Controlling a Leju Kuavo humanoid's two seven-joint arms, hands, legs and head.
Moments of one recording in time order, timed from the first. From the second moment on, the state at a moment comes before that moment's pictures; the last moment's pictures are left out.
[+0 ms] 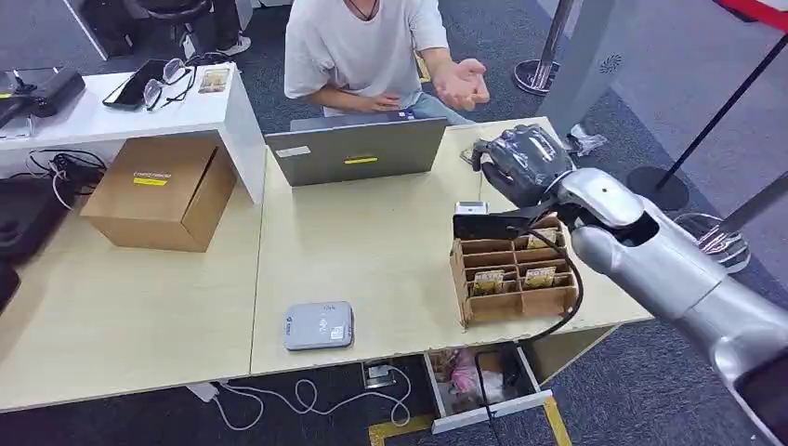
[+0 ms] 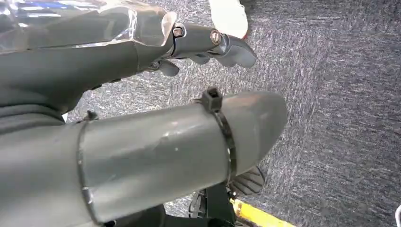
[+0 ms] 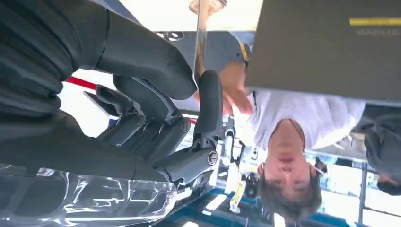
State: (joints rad) left arm -0.15 -0.21 1.55 -0.10 -1.12 0.41 -0.38; right arm -0.94 -0.63 0.94 -1.14 0.60 -0.03 -0.08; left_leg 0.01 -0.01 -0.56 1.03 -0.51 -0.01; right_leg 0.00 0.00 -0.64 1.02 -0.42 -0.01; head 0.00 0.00
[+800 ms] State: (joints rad) left arm -0.18 -0.23 1.55 -0.10 -1.25 0.43 -0.38; right arm -0.94 -0.36 0.77 -0.94 0.99 -0.69 -0.10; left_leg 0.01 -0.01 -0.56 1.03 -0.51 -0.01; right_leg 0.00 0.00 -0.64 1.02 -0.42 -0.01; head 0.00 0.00
